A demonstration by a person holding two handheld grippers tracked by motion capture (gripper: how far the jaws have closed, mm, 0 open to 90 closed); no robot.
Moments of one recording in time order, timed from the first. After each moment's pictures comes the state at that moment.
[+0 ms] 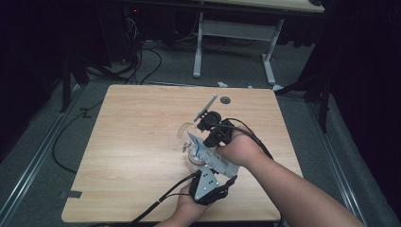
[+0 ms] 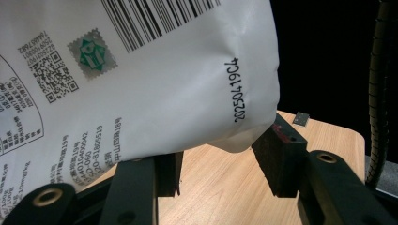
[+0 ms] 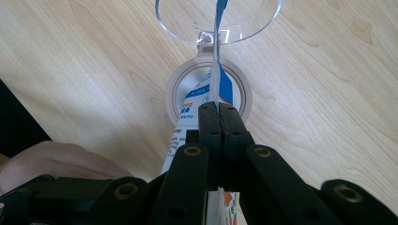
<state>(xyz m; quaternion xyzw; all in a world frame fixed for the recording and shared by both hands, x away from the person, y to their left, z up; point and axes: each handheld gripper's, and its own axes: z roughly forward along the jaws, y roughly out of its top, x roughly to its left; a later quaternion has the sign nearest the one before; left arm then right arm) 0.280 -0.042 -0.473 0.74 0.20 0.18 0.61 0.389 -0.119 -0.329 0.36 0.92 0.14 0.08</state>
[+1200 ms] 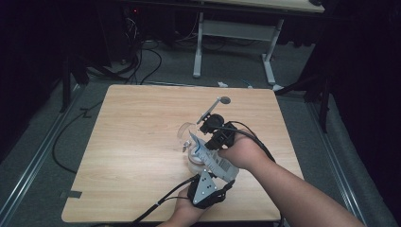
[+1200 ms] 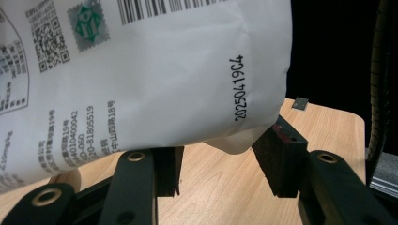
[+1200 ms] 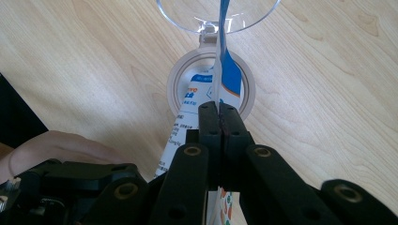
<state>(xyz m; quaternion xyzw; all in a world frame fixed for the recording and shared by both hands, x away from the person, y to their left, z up) 0.276 -0.037 -0.490 0.75 0.19 0.18 0.60 0.384 -0.125 -0.333 0.37 0.92 0.14 0.07</state>
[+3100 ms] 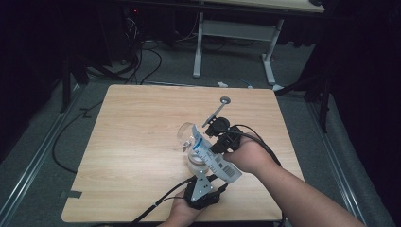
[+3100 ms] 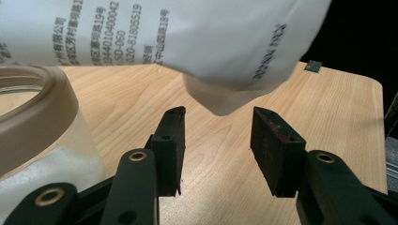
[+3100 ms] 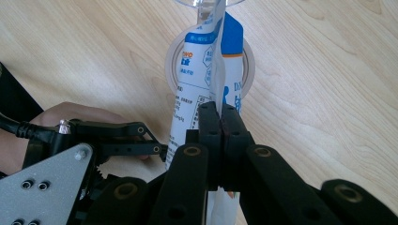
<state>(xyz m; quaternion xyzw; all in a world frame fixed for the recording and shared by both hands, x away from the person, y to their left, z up) 0.283 -0.031 -0.520 0.78 0.22 0.15 0.57 0.374 -0.138 -0.334 0.38 0.91 0.13 0.06</state>
